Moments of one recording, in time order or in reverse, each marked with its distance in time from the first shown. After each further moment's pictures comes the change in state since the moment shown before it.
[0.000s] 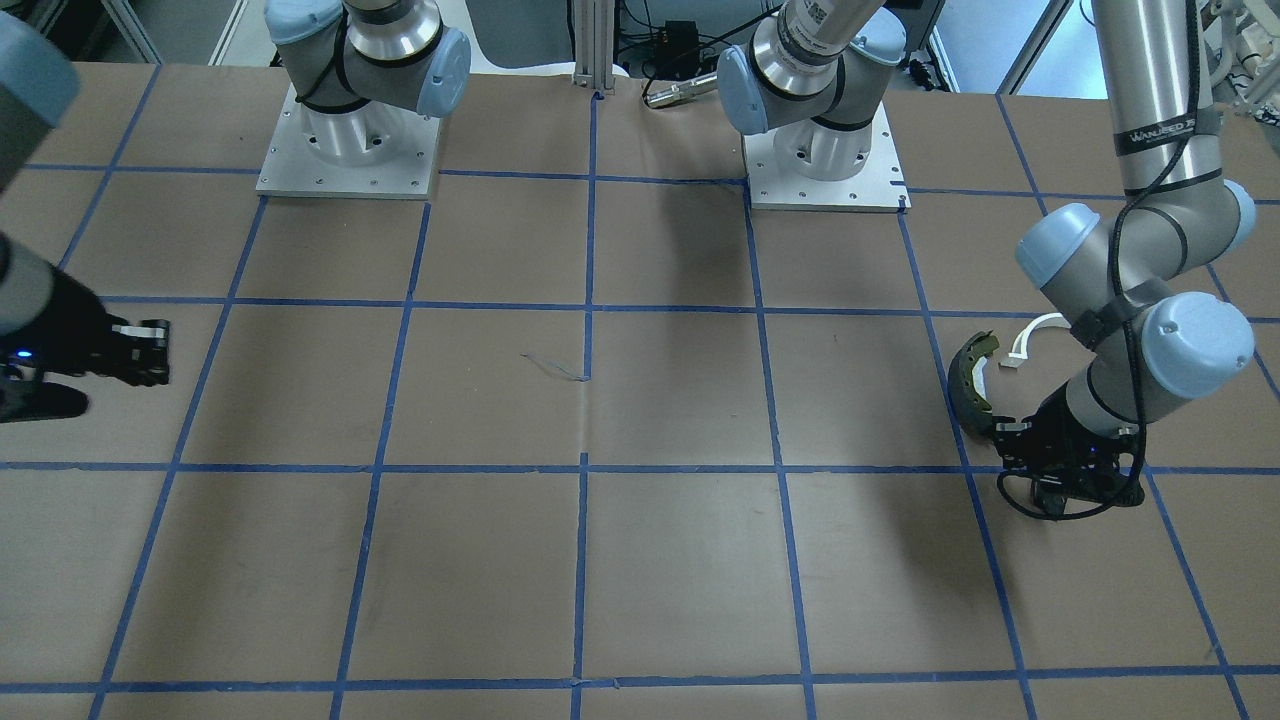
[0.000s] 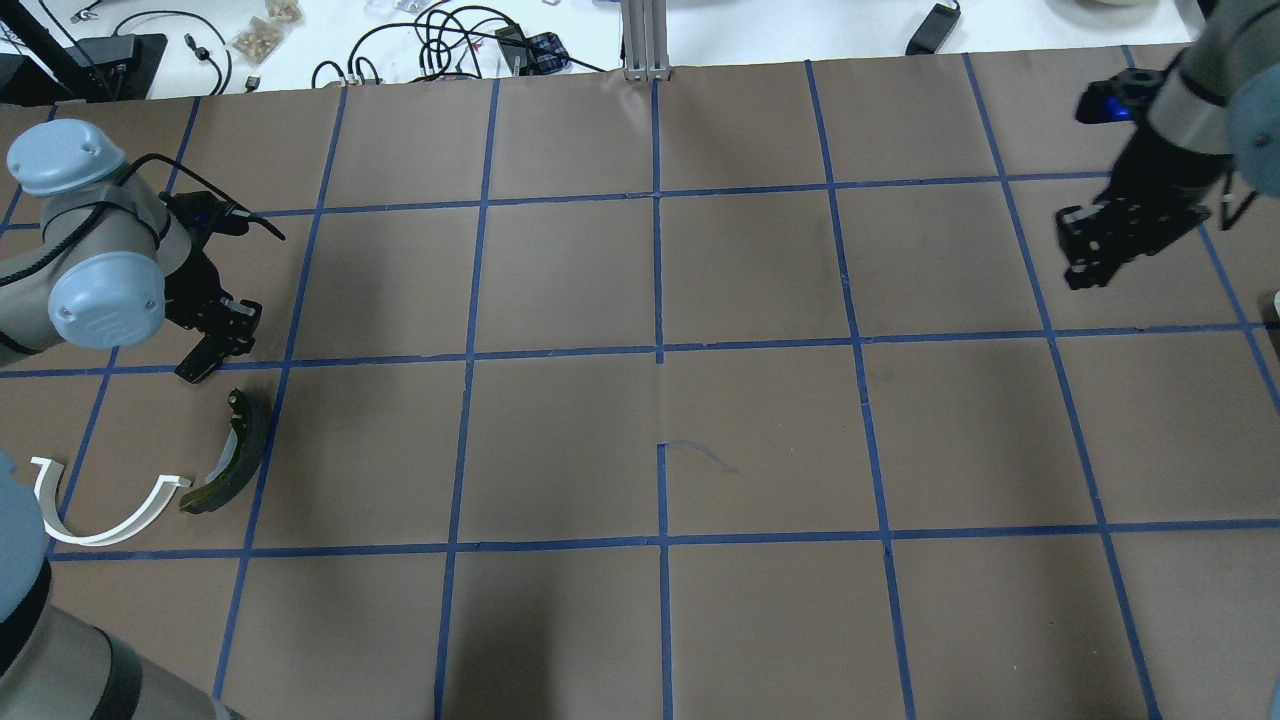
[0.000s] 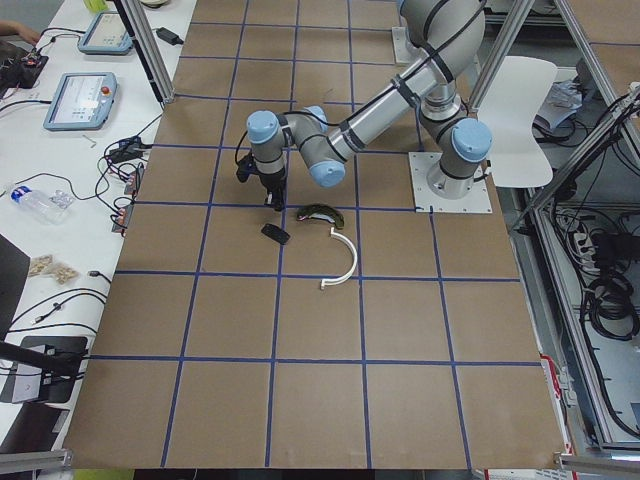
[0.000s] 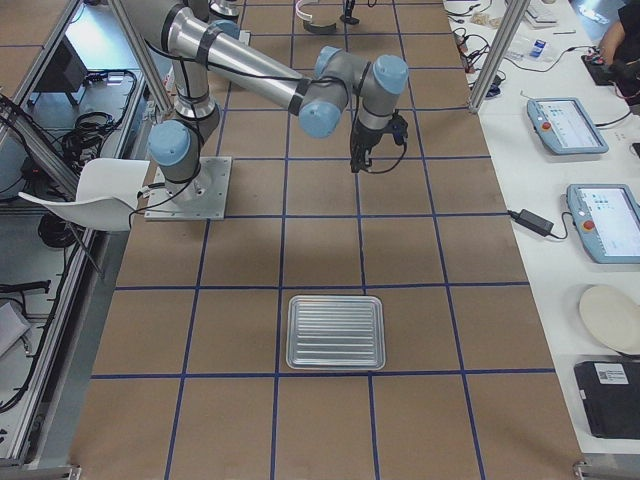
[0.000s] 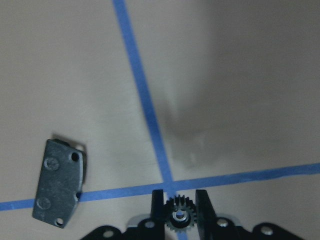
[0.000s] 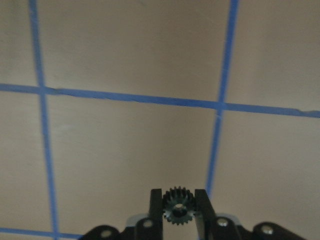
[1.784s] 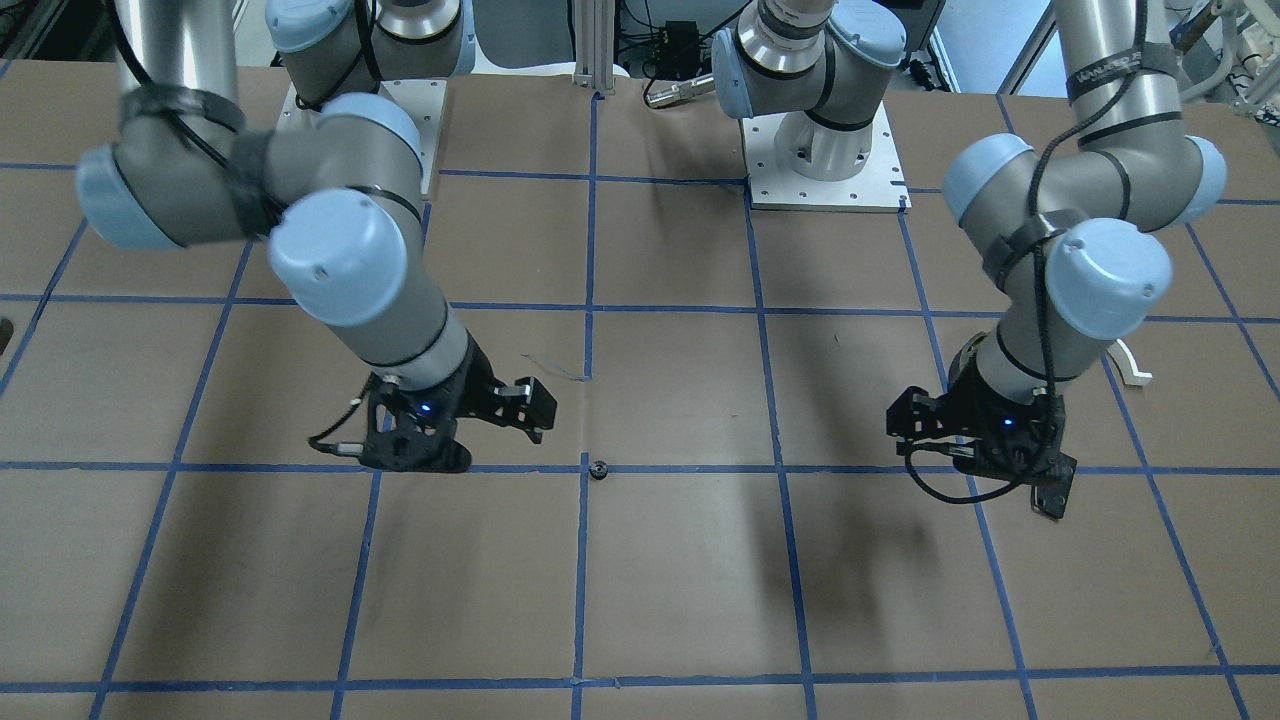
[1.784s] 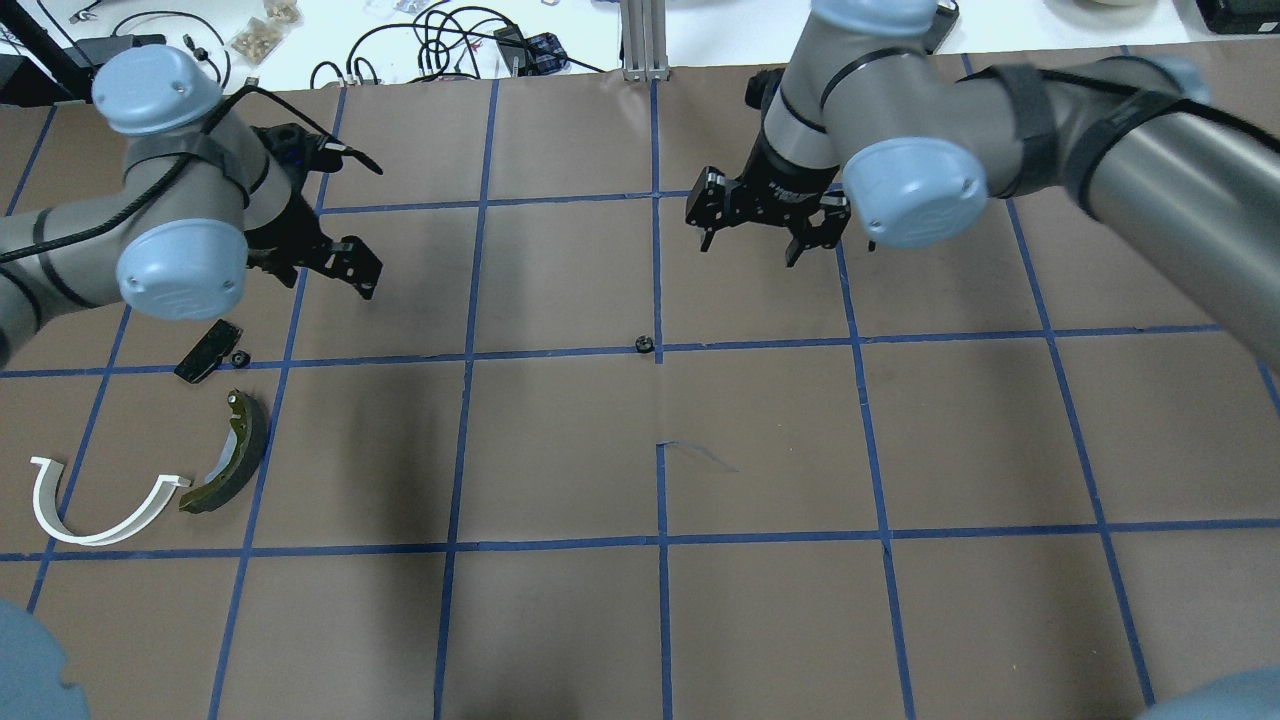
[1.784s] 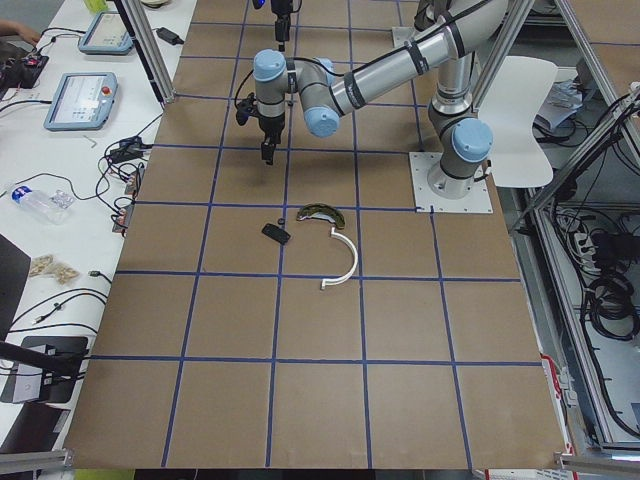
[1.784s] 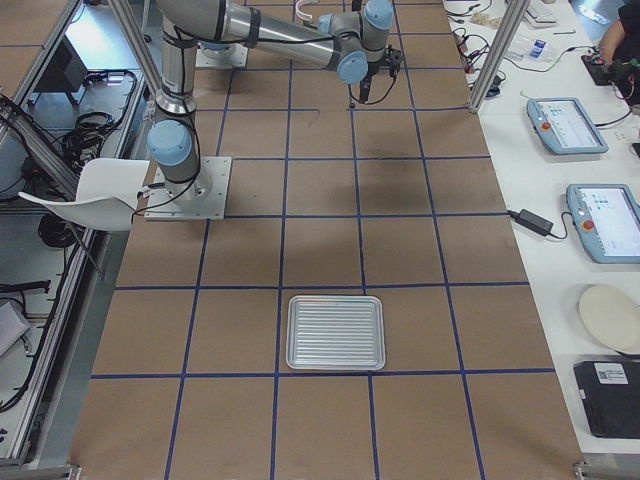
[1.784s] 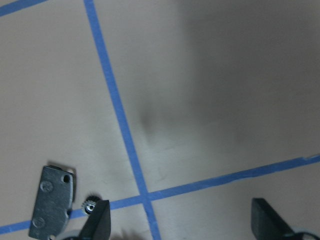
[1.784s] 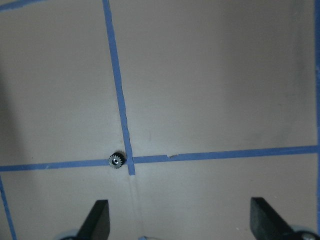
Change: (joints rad) left arm -0.320 0.135 0.032 -0.086 -0.059 -0.380; right arm 0.349 0.083 -0.090 -0.168 0.234 0.536
